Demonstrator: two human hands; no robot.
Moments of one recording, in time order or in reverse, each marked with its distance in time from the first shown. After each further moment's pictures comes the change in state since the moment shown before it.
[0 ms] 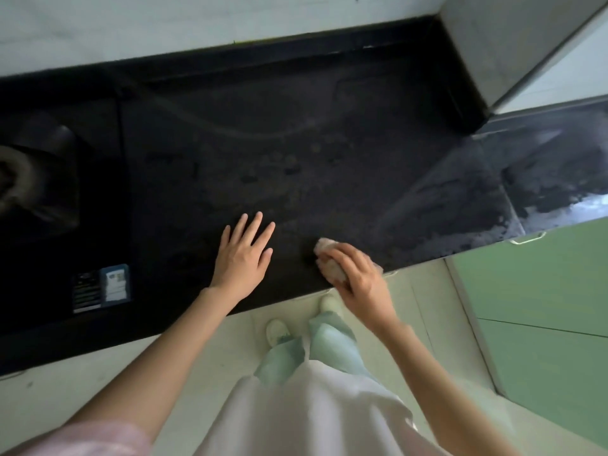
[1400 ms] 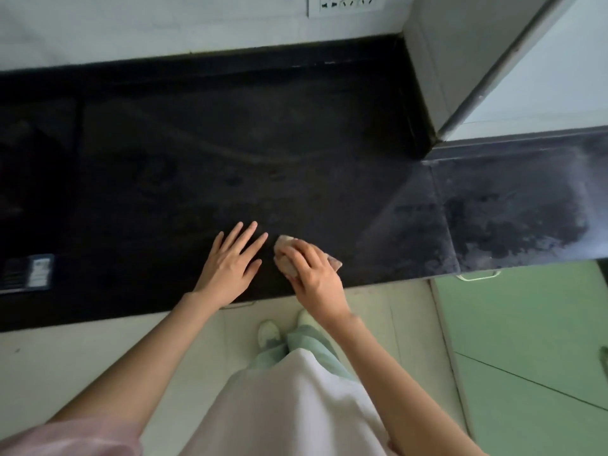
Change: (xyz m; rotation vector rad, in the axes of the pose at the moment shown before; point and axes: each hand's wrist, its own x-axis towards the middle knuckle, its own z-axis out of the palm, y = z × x) left_hand 0.045 0.129 0.017 0.023 -0.025 -0.048; right_hand 0.023 0.090 -0.053 0.057 -0.065 -0.132
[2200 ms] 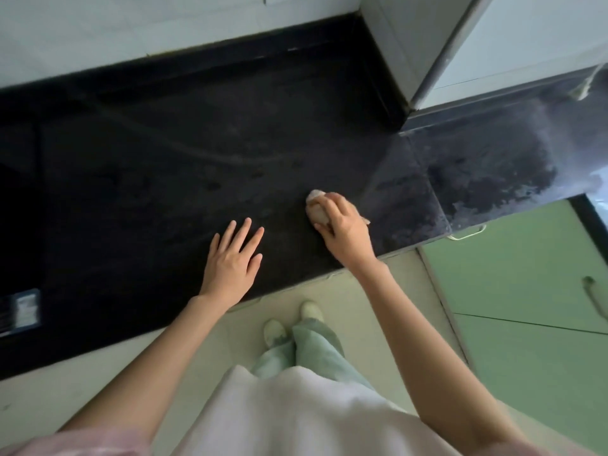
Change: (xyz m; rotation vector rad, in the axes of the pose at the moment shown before) left_hand 0.002 -0.005 0.005 0.000 0.033 0.057; right_hand 0.027 0.040 -0.031 -0.146 0.144 0.236
